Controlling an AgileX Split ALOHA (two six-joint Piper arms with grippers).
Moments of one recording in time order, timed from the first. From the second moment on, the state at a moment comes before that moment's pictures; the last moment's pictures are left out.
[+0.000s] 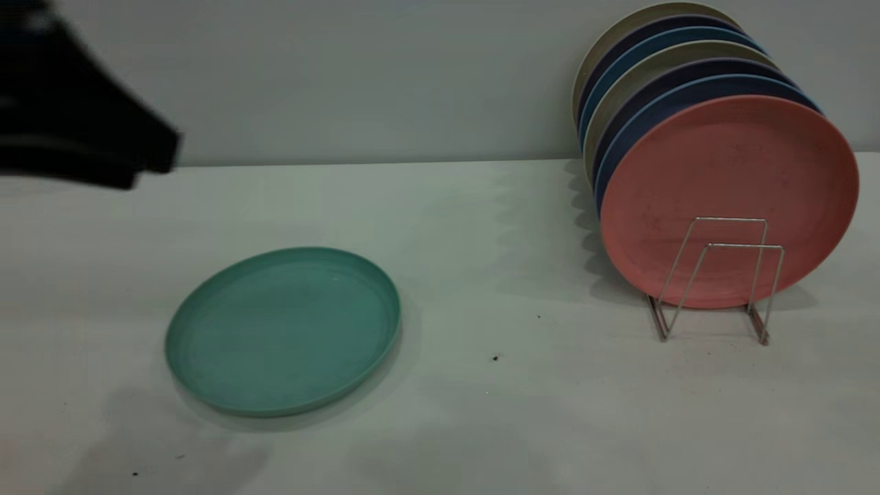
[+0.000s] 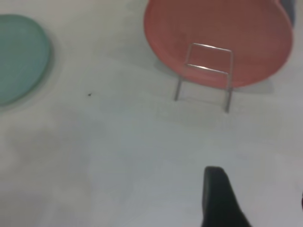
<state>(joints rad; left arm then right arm) -0.08 1.37 -0.70 -1.02 0.57 0.86 -0.04 0.67 -0.50 0.44 0.65 -0.48</state>
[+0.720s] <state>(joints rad) 0.27 2.06 -0.85 -1.30 0.59 1.16 -0.04 0.78 -0.50 0.55 0.58 -0.60</state>
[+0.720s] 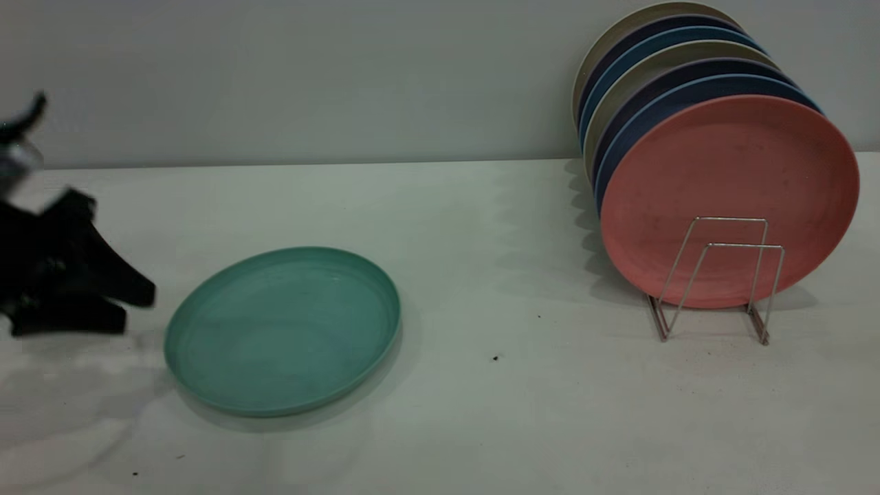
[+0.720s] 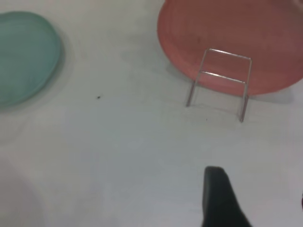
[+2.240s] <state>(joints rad) 0.13 2.11 -0.93 -1.61 0.54 1.50 -0.04 1.28 -0.50 1.34 0.45 -1.27</state>
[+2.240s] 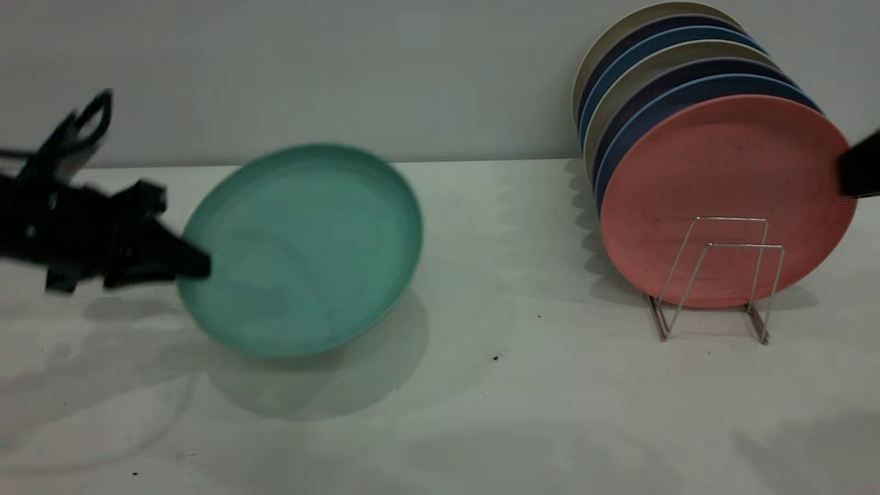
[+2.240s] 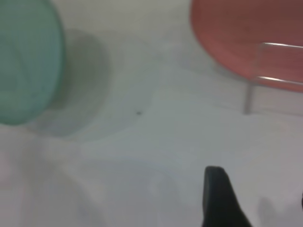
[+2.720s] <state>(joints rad) -0.12 2.05 -0.96 -1.59 0.47 1.37 -0.04 1.68 -0.60 1.77 0.67 -1.72</state>
